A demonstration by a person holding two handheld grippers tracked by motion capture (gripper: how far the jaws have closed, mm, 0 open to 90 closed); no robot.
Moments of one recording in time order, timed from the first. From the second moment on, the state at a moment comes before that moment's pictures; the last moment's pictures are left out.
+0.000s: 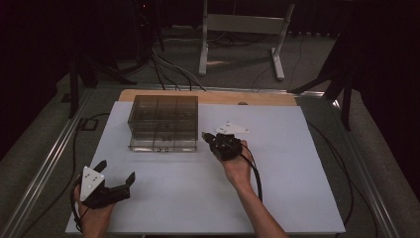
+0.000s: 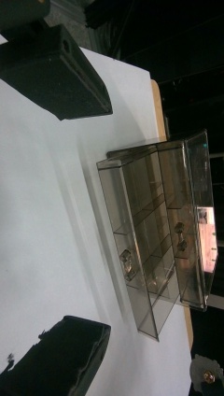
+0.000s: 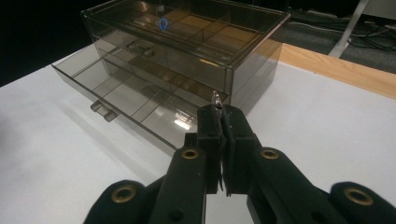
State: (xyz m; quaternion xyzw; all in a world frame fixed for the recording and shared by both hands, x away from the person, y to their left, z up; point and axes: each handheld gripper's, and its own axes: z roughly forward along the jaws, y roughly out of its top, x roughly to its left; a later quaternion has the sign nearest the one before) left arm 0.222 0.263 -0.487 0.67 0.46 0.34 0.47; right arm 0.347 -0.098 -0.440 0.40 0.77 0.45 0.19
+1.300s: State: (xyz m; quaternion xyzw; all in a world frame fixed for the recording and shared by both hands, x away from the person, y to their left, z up) left arm 0.222 0.263 -0.487 0.67 0.46 0.34 0.47; right arm 0.356 -0.062 -0.452 0.38 0.79 0.45 0.19
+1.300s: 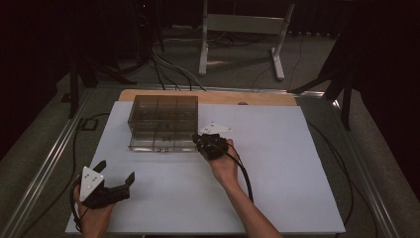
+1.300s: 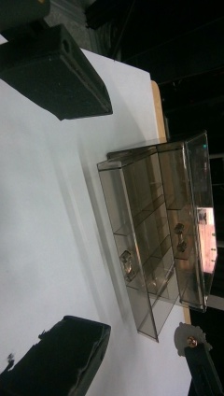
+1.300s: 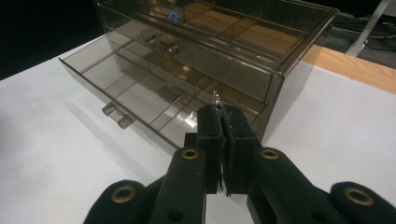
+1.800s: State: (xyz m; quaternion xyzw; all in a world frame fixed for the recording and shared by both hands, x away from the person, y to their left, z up) left arm 0.222 0.262 -0.487 0.67 0.46 0.34 0.47; right arm 0.363 -0.050 -0.456 0.37 0.80 0.43 0.19
